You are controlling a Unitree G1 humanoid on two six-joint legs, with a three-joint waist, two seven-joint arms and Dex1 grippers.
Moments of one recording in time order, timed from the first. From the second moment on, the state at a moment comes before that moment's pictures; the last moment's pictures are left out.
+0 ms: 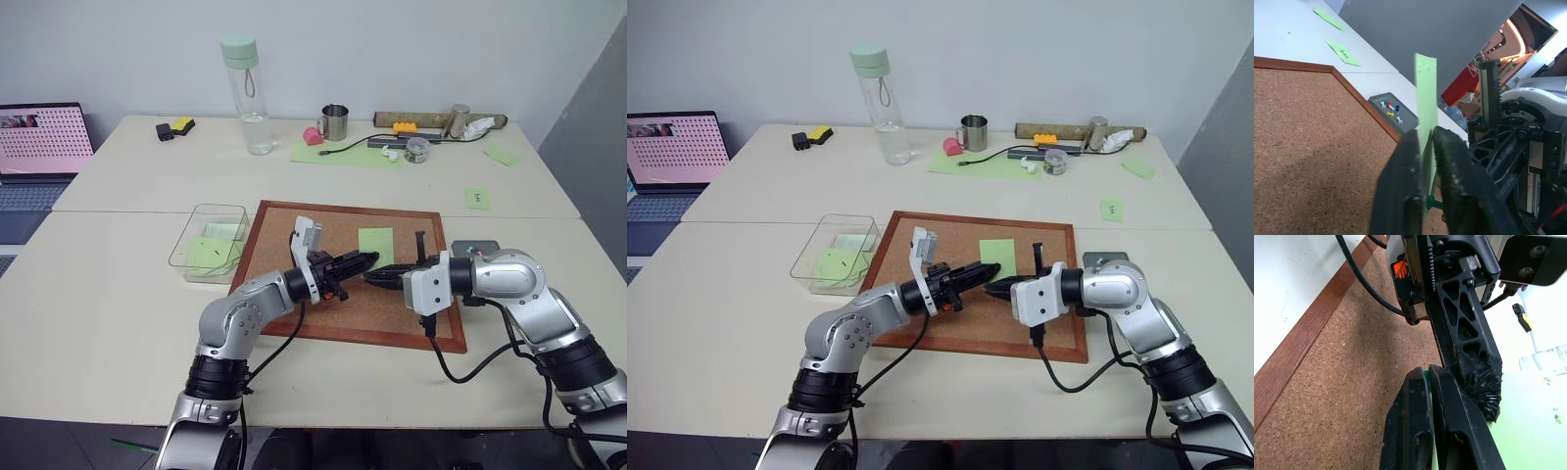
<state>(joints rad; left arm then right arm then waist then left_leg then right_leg) -0.44 0.15 -0.03 -0.04 -0.68 0.78 -0.70 -0.48 -0.67 0.28 -0.06 -0.06 -0.35 1.04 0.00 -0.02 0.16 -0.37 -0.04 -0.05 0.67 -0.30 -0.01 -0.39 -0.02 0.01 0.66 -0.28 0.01</state>
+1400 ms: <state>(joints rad) -0.46 0.13 -0.01 -0.07 -0.51 0.60 -0.53 -0.33 -0.81 -0.08 0.18 0.10 0.34 0.83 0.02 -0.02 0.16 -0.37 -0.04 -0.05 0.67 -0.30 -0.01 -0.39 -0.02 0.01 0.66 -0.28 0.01</state>
